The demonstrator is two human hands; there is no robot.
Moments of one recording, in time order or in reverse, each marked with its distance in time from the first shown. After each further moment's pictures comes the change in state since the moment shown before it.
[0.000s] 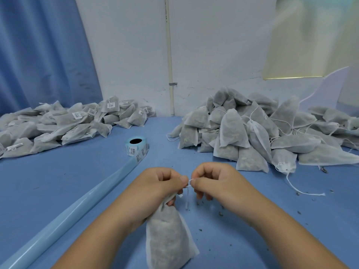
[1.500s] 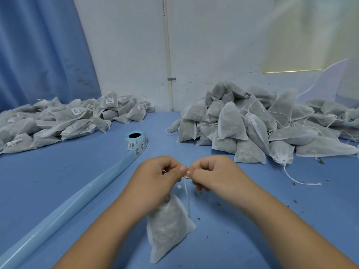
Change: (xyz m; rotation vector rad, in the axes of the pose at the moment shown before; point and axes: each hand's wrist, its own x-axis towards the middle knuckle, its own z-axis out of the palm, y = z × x) left_hand 0.004 -0.007 0.009 0.373 0.243 0.168; right_hand -0.001 0.002 0.005 -0.050 0.038 0.078
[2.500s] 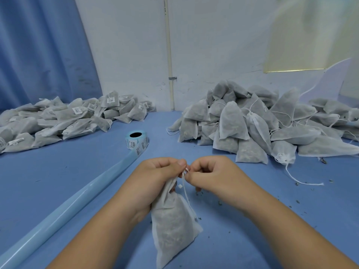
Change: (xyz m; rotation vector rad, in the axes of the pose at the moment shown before) left_hand -0.004 0.007 -0.004 -0.552 -0.176 -0.203; right_hand -0.004 -0.003 0.002 0.030 -0.023 -0.049
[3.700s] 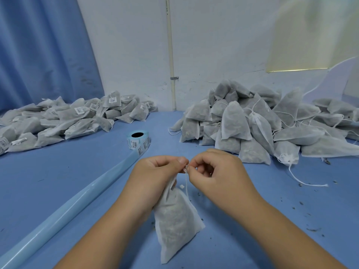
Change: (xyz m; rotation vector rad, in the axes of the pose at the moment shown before) left_hand 0.001 -0.004 0.003 0.061 0.189 0.077; right_hand 0.004 0.008 0.012 -0.347 0.362 -0.377
